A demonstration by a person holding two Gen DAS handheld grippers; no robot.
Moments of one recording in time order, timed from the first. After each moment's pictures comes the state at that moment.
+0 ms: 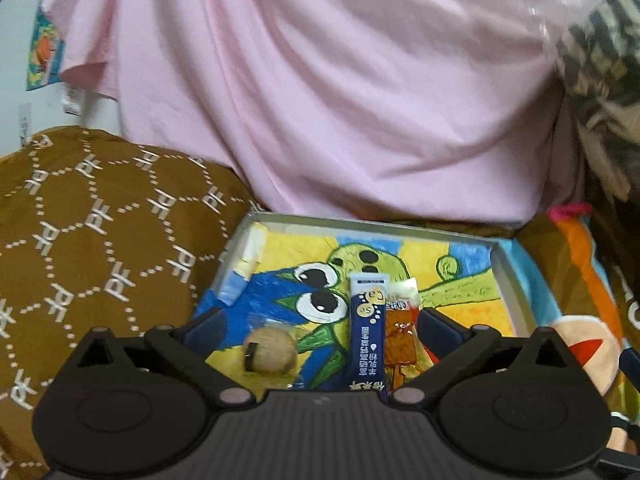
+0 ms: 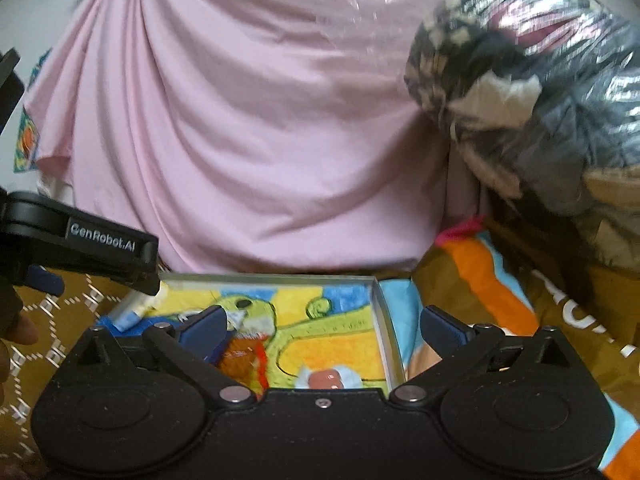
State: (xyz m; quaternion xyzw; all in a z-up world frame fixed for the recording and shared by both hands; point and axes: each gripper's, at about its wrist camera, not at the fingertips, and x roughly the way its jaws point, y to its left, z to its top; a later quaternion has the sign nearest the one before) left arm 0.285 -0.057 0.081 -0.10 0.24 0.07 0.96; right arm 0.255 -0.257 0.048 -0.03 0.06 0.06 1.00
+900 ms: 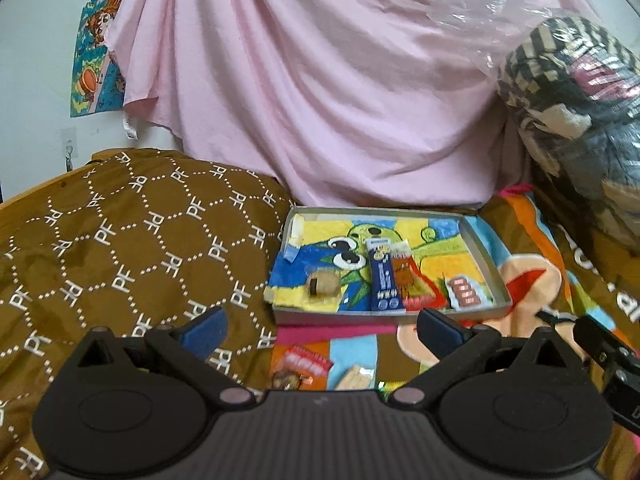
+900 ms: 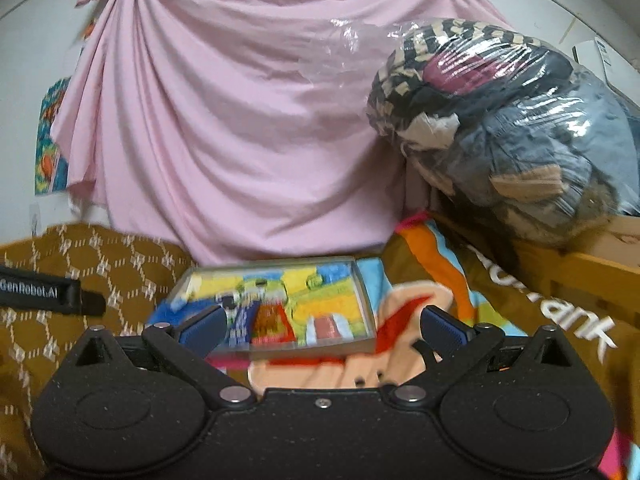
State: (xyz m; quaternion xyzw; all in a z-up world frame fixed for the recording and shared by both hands) left arm 0.091 -0.030 0.087 -0.06 0.21 0.05 0.98; right arm 0.075 -0.260 0.067 -0.01 0.08 0.03 1.00
